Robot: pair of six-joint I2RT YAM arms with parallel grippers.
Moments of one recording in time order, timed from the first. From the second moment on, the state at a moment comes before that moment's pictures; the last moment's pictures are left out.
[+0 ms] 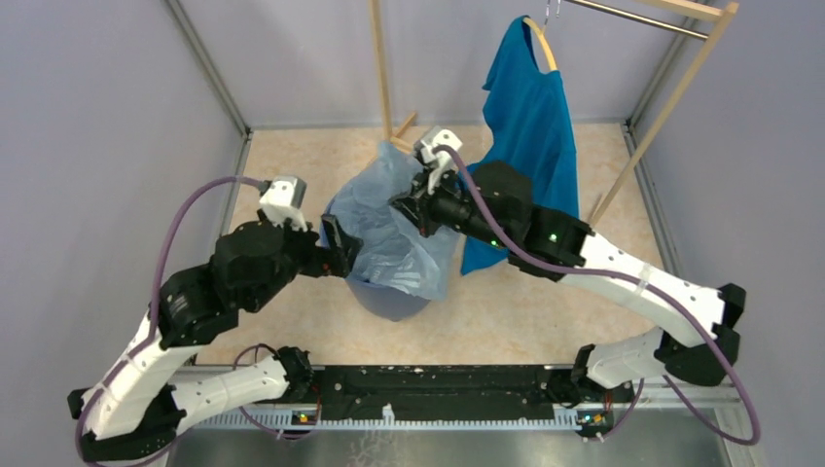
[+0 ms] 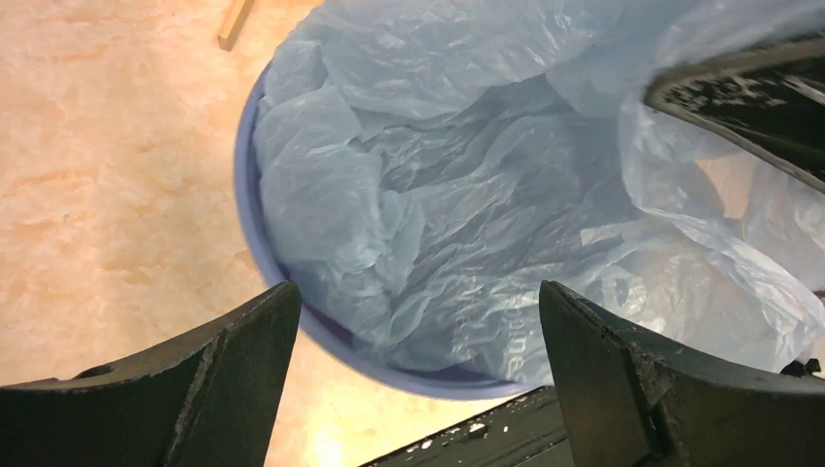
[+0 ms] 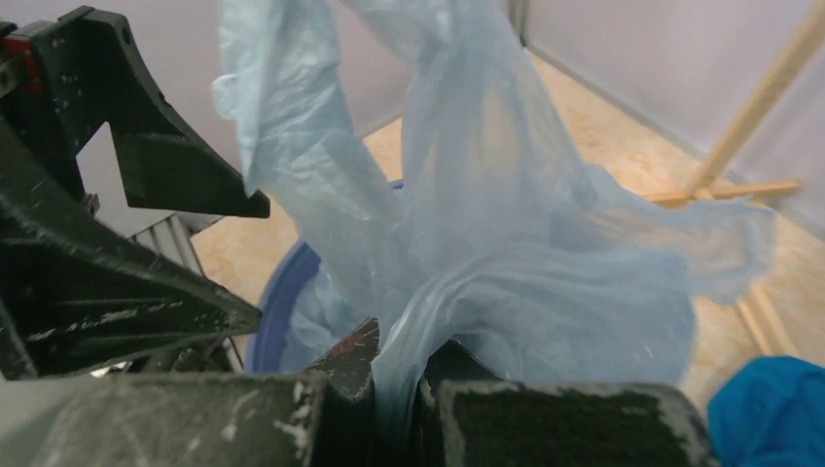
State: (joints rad) left arm -0.94 0.82 1.37 -0.98 -0.44 -0.51; right arm 1.10 1.27 1.45 -0.25 0.14 0.10
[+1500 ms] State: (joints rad) left arm -0.94 0.68 1.02 -0.88 -0.42 -0.68; right arm 1.01 1.68 1.70 -0.57 0.08 0.36
